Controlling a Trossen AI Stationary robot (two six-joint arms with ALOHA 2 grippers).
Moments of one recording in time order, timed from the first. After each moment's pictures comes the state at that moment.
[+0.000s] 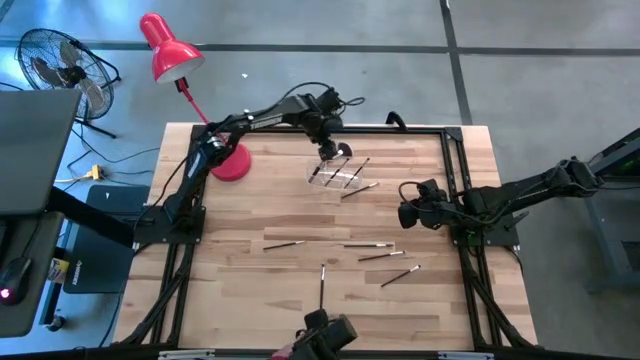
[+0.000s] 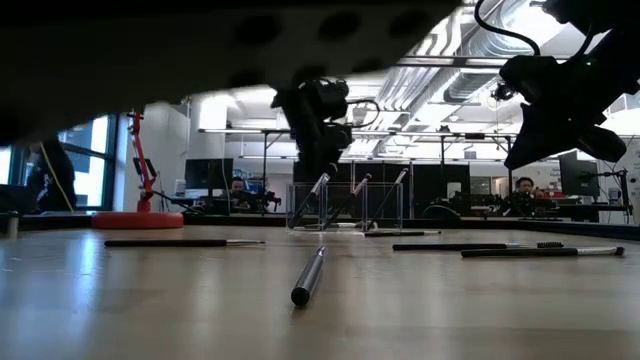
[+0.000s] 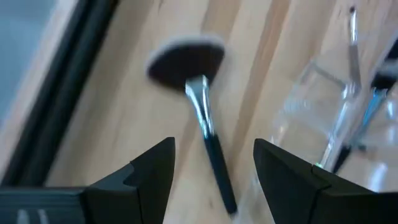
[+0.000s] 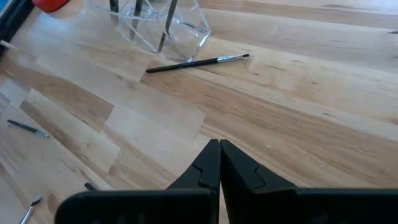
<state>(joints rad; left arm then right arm) 0.58 2.28 2.02 -0.88 0.22 0.18 0.21 0.83 0.43 -0.56 0.56 1.26</state>
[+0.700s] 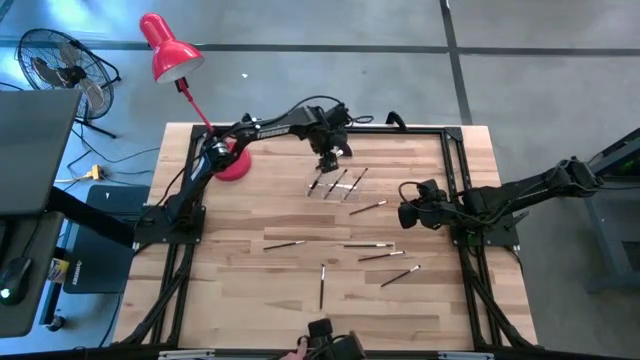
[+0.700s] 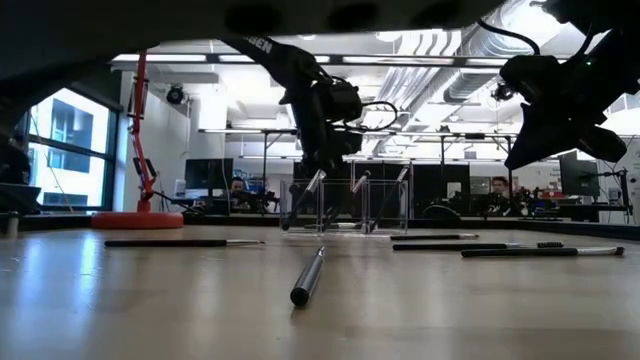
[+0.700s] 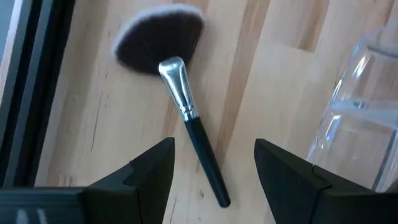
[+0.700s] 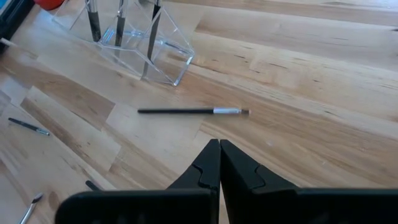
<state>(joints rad) 0.49 2.29 2.02 -0.92 0.06 0.23 0.21 0.82 0.43 -0.56 0.55 1.26</state>
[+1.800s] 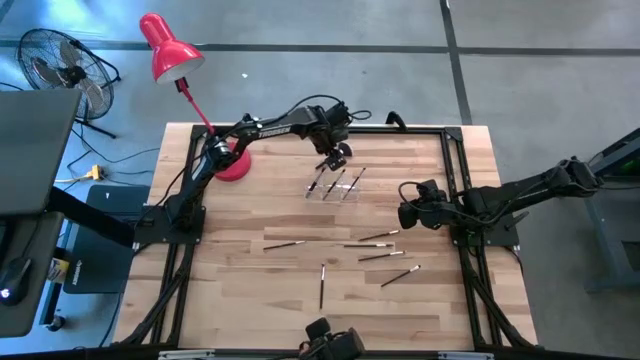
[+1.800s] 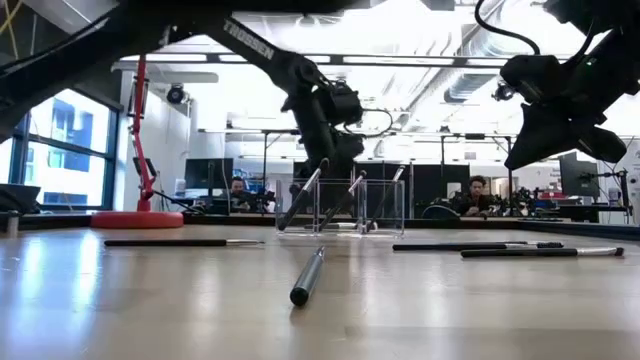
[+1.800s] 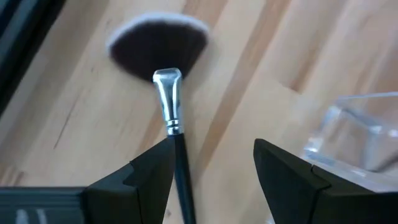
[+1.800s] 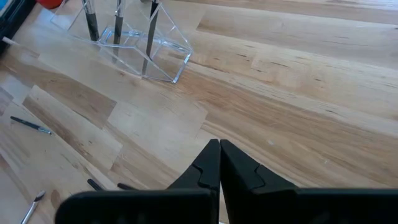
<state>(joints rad) 0.50 2.30 2.03 -0.88 0.15 -0.02 0.21 0.83 0.43 -0.55 0.55 1.26</state>
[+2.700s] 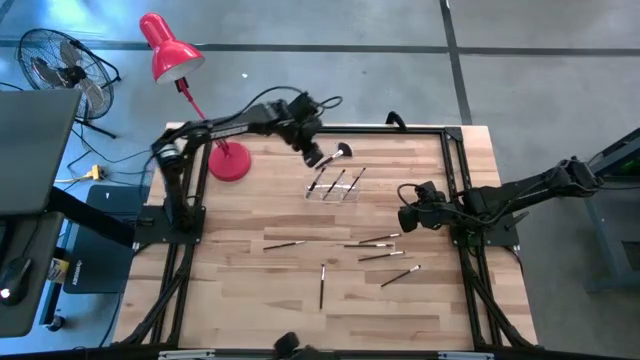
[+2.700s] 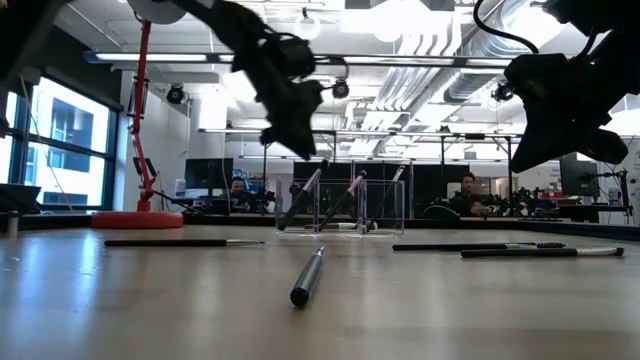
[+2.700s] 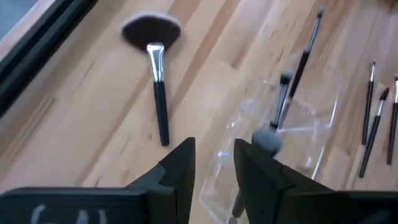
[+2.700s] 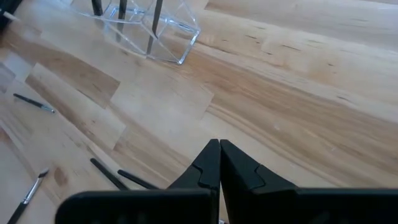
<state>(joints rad) 0.54 1.83 1.53 -0.68 0.25 -0.09 0.21 0.83 0.43 -0.55 0.48 1.22</state>
